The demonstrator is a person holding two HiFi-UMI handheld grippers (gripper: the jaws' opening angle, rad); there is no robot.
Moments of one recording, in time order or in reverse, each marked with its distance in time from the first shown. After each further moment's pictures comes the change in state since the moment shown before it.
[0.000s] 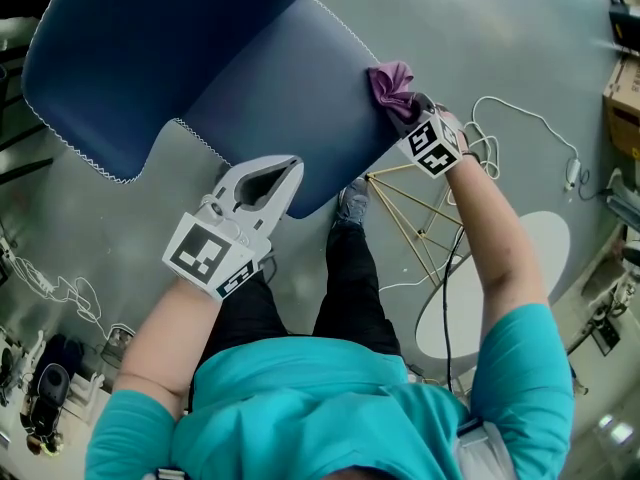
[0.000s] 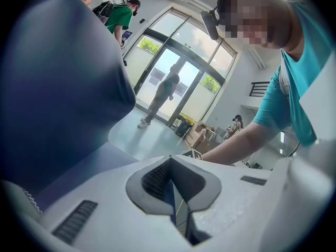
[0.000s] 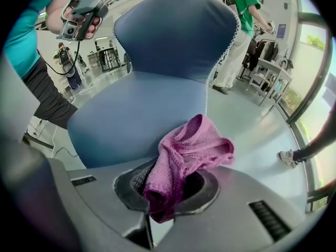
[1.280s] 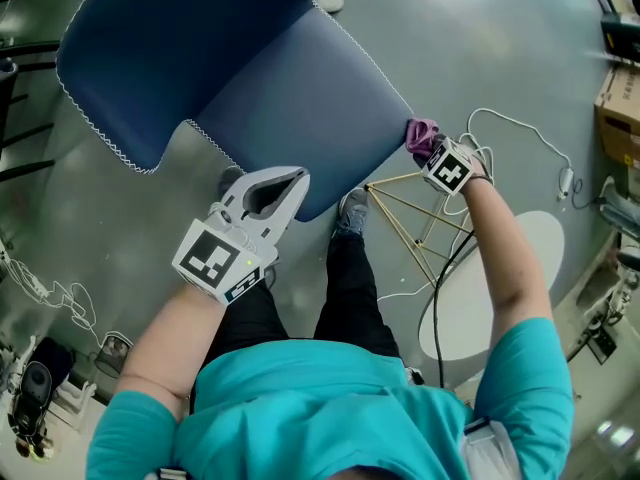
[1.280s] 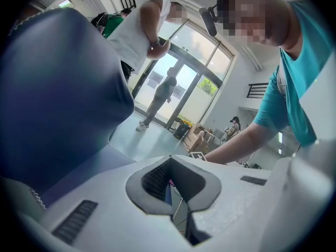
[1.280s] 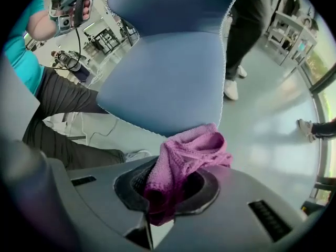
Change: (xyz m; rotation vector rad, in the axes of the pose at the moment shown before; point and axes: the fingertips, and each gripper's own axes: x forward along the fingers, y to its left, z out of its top) left arm -0.026 -0.017 0.000 0.017 -0.035 -0.019; right arm -0.046 0.059 -0.096 0.084 0.401 0.247
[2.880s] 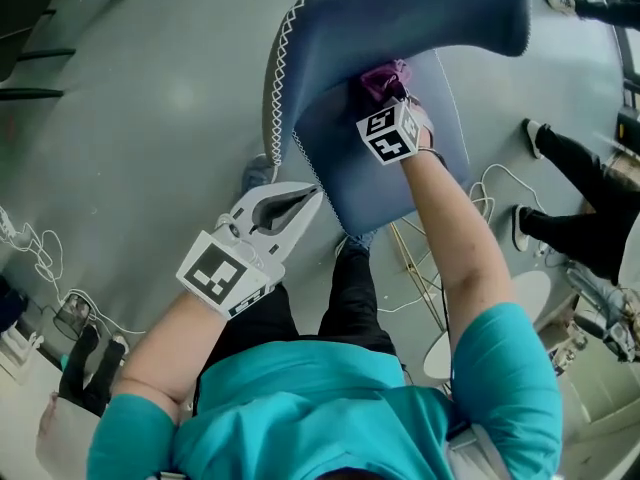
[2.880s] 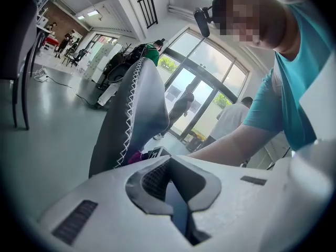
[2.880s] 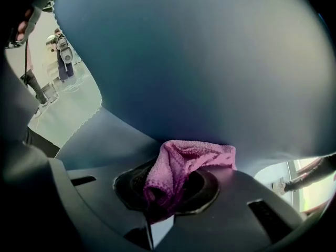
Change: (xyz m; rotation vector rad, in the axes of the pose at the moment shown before) left arm -0.159 0.102 0.004 -0.137 -0.137 0.128; right arm 0.016 0.007 0.417 -0.151 -0.411 -0.394
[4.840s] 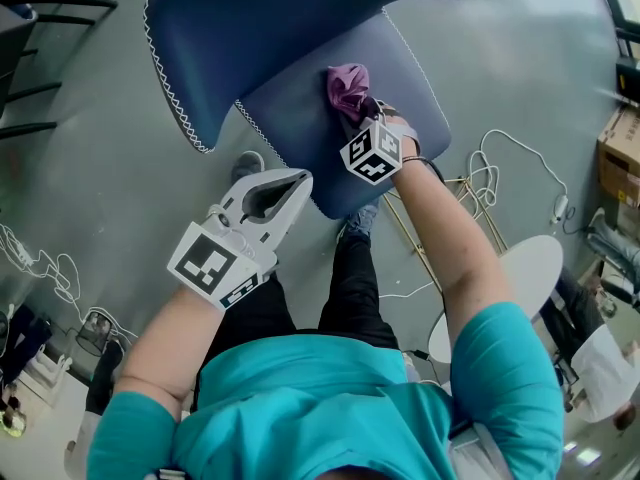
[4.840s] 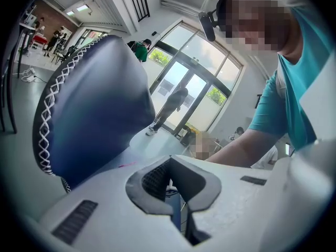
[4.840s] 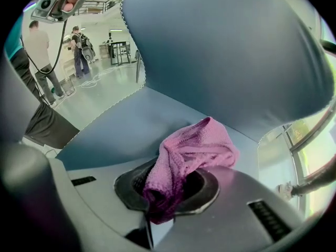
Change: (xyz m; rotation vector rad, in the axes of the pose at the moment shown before) left arm 0.056 -0.051 -0.011 0.047 0.061 -0.057; right arm -0.048 0.049 -0.086 -0.072 -0.026 0.100
